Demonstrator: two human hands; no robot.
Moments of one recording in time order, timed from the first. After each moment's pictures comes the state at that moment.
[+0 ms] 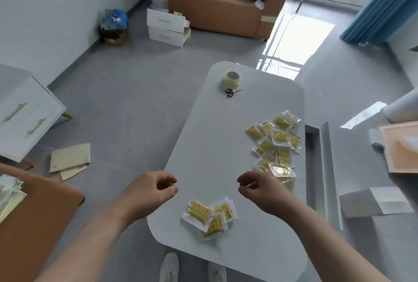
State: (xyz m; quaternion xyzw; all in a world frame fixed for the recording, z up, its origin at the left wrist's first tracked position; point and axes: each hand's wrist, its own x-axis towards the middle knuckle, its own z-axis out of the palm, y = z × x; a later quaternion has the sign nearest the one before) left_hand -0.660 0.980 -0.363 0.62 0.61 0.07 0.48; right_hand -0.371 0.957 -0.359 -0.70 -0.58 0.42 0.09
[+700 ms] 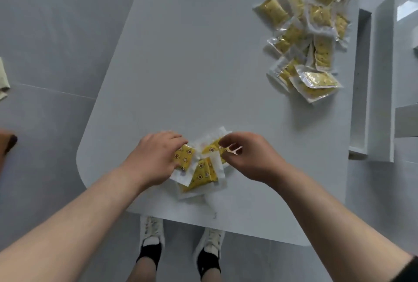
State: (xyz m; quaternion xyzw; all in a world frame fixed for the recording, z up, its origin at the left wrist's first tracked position) left_hand -0.560 0.986 -0.736 0.80 0.48 -0.13 0.32; right_hand -0.333 0.948 -0.708 -0.68 -0.57 0.45 0.05
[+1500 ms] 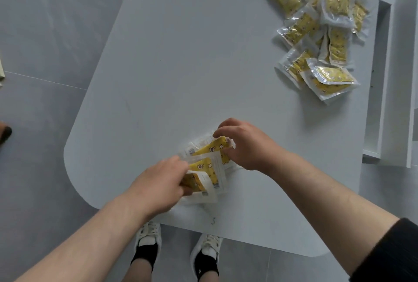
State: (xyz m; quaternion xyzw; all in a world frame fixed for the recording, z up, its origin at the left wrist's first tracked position) left_hand -0.541 0.945 -0.753 0.76 0.49 -0.17 0.40; right_hand -0.325 0.975 -0.749 -0.60 -0.70 0.39 -0.05
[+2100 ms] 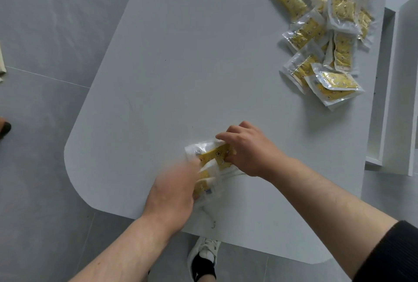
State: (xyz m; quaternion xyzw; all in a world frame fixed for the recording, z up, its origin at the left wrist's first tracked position) left_hand -0.524 0.905 -0.764 0.77 0.56 -0.03 0.30; right_hand -0.322 0.972 -0.765 -0.56 -0.77 0.29 -0.10
